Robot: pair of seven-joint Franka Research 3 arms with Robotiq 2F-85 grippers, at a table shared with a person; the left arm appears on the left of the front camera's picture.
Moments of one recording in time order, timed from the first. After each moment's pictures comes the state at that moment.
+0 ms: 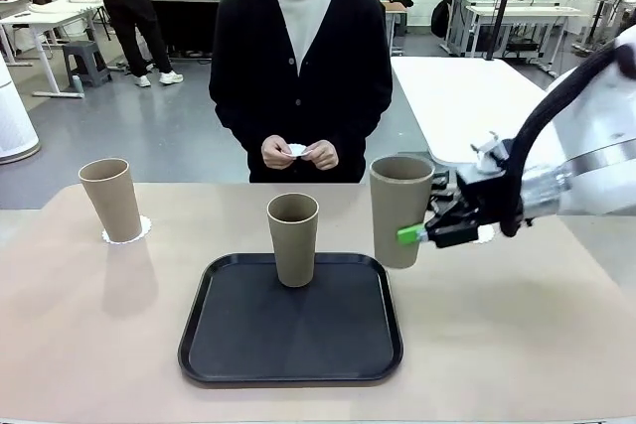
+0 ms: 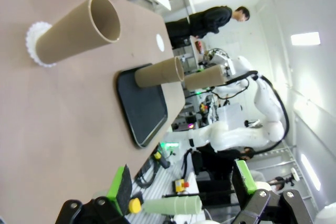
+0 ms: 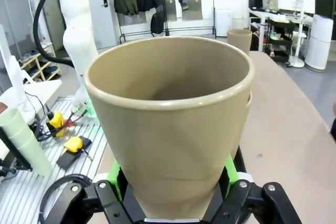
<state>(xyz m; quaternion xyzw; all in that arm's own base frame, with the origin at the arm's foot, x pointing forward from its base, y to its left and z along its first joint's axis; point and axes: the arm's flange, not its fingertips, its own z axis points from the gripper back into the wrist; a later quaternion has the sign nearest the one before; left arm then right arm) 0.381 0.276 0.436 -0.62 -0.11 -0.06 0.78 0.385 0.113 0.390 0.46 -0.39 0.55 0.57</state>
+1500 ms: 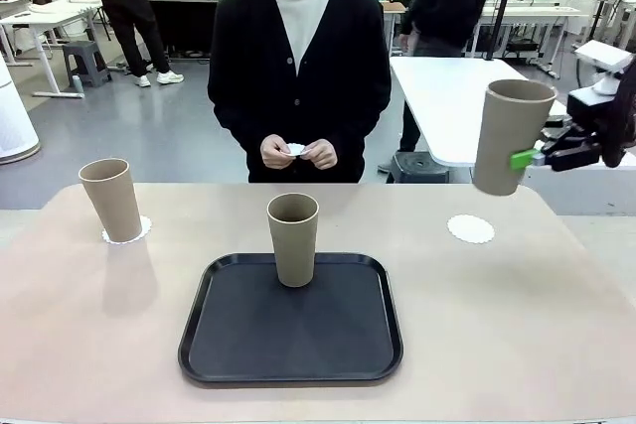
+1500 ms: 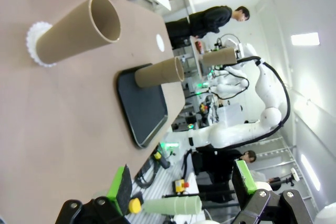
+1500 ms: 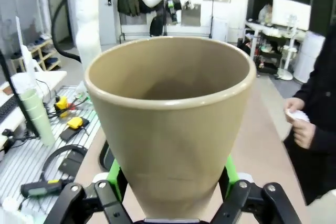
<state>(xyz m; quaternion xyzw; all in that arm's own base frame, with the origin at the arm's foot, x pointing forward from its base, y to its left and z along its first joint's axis) 0.380 0.277 0.436 -0.62 -0.11 -0.06 0.78 0.466 -0.055 0.458 0.45 -0.42 0.58 0.54</state>
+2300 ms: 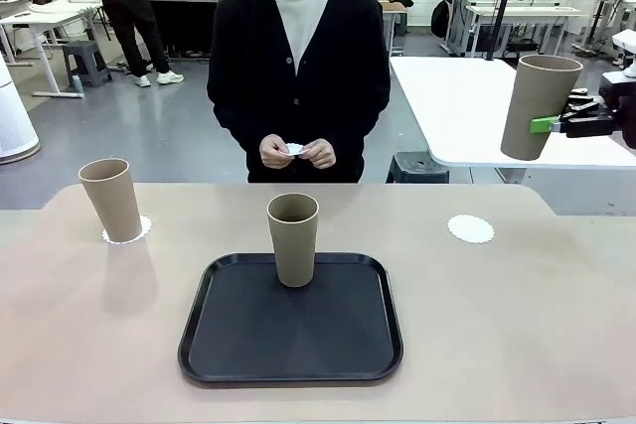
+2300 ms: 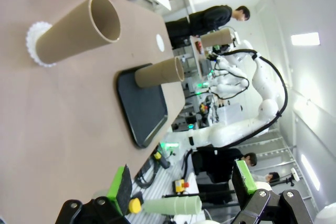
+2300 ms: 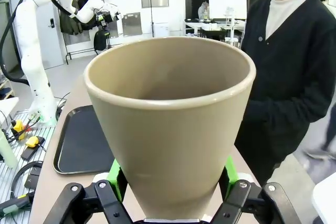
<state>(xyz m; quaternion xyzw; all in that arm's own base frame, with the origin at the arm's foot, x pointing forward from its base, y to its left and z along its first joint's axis) 0.380 0.277 0.436 -0.62 -0.11 -0.06 0.78 0.517 -0.121 0.456 0.40 -0.48 0.48 0.61</state>
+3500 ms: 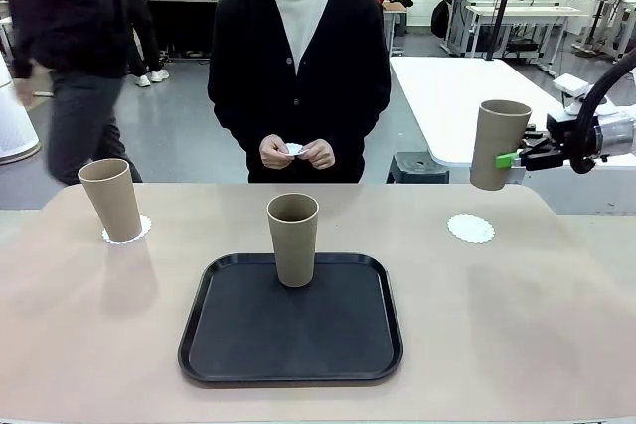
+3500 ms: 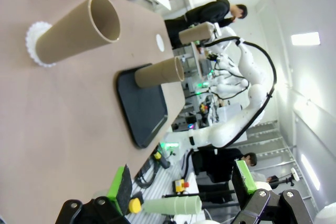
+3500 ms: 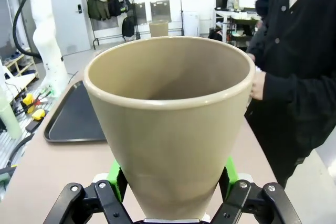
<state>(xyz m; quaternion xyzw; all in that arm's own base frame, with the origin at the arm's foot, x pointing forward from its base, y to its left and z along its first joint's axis) 0.380 0.277 0.437 -0.62 -0.11 -0.06 0.78 0.593 -0.102 0.358 0.44 -0.43 0.53 0.59</state>
